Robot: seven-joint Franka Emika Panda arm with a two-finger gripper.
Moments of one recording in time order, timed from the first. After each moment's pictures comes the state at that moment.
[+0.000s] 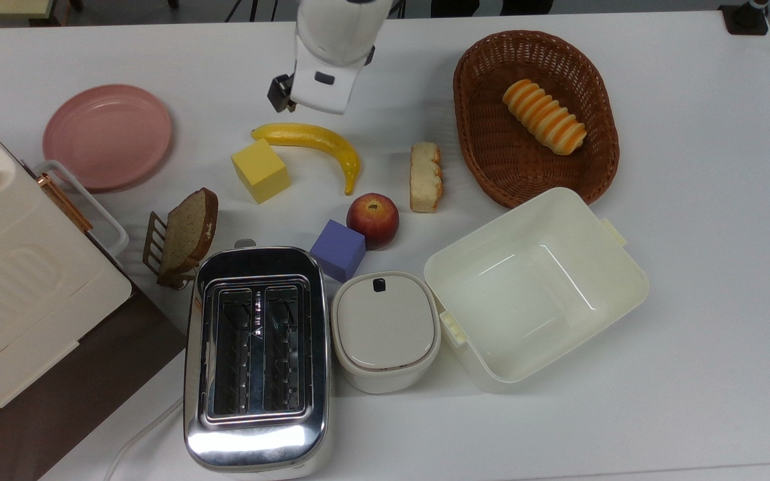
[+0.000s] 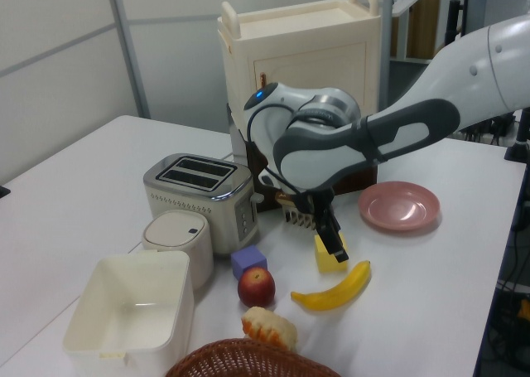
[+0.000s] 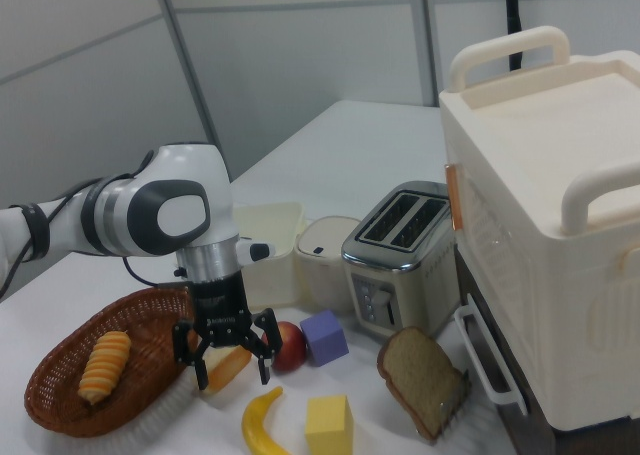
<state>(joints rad) 0.06 0.13 0.05 -1.88 -0.20 1.66 -0.46</state>
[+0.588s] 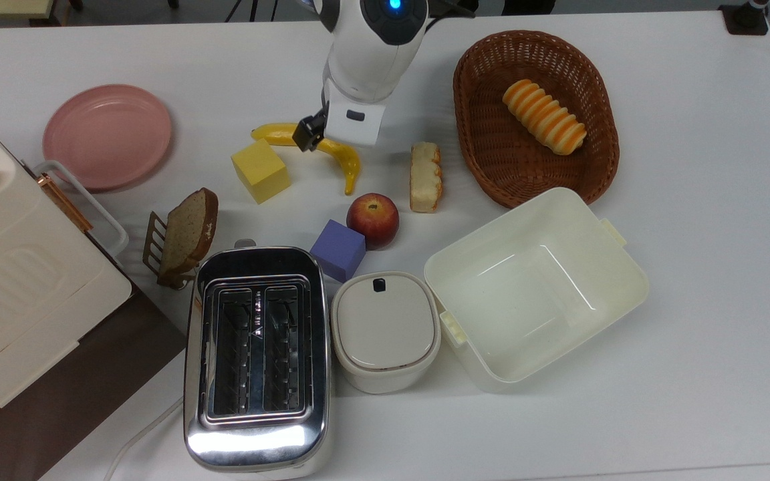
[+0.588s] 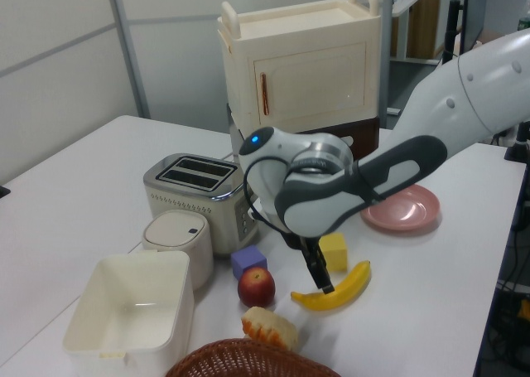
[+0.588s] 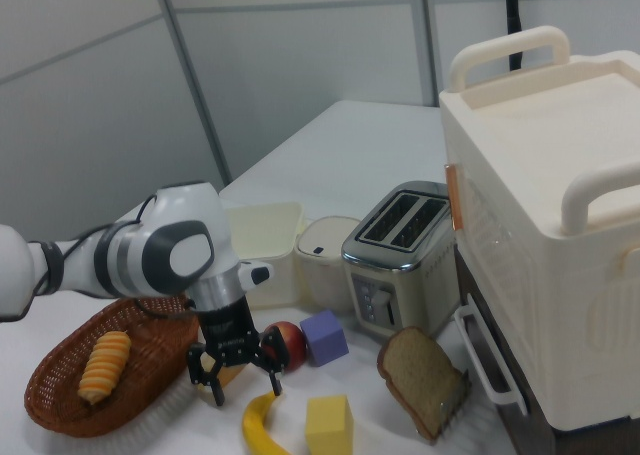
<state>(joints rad) 0.06 0.19 0.09 -1.98 -0.25 1.92 -0.42</state>
